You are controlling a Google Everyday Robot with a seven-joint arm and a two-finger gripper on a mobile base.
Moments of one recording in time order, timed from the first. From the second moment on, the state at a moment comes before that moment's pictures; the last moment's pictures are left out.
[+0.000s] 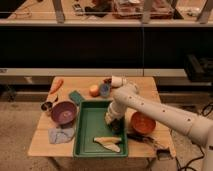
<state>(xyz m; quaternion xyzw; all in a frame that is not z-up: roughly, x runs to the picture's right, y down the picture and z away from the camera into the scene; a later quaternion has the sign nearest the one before) 0.029 0.168 0.838 -0.07 -0.35 -0.76 0.54</state>
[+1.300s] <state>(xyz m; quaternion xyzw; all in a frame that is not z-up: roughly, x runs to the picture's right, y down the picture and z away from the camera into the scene) -0.085 0.188 0.827 -0.05 -0.37 -0.80 0.47</state>
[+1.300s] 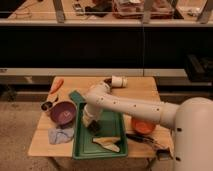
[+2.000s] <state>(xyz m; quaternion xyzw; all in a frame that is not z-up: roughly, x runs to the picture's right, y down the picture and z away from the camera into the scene) -0.020 0.181 0.835 -0.06 -0.35 -0.77 0.52</state>
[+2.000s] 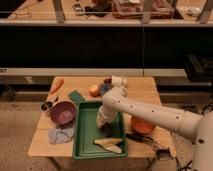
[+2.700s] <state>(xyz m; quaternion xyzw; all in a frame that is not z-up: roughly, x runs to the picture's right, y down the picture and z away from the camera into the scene) -0.054 0.135 0.863 -0.06 -0.33 -0.79 0.51</state>
